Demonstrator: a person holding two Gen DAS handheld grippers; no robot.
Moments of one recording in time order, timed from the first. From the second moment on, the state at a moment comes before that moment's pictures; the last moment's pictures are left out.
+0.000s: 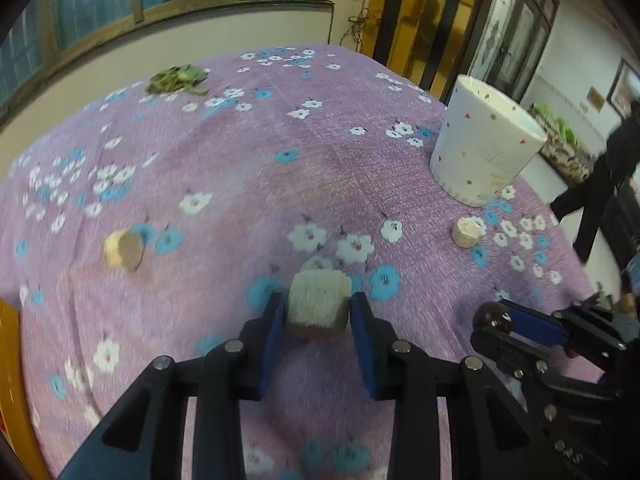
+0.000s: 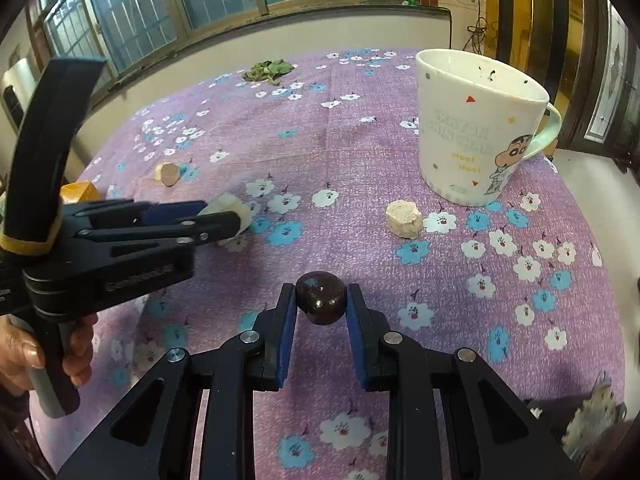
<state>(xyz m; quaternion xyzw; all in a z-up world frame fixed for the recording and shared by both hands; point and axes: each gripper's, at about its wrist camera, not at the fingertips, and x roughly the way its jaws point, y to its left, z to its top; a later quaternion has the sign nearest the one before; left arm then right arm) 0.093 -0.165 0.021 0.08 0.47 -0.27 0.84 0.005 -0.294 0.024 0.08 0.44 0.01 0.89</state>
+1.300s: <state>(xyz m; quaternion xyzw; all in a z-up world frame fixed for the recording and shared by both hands) 0.070 -0.008 0.023 0.04 0.49 -0.20 0.85 -0.021 -0.194 0.018 0.06 0.48 0.02 0.88</state>
